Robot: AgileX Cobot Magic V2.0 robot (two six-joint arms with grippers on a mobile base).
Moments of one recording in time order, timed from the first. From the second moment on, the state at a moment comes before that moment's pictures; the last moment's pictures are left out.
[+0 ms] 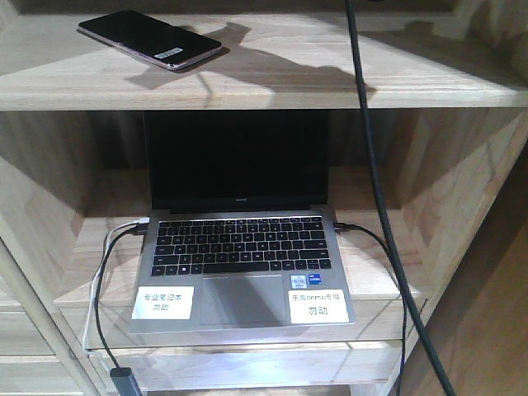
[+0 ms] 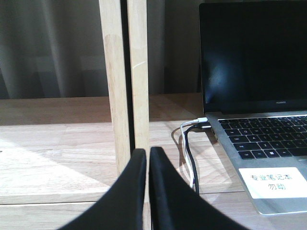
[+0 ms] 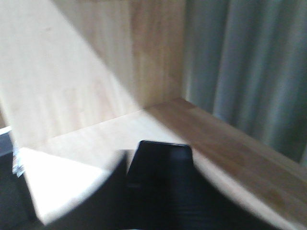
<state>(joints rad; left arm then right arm) 0.02 -0.02 0.03 -0.13 0.22 0.14 0.41 1.75 -2.00 0.93 0.75 -0.82</state>
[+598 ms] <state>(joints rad) 0.02 -0.02 0.03 -0.13 0.22 0.14 0.32 1.50 -1.63 0.88 0.70 -0.86</state>
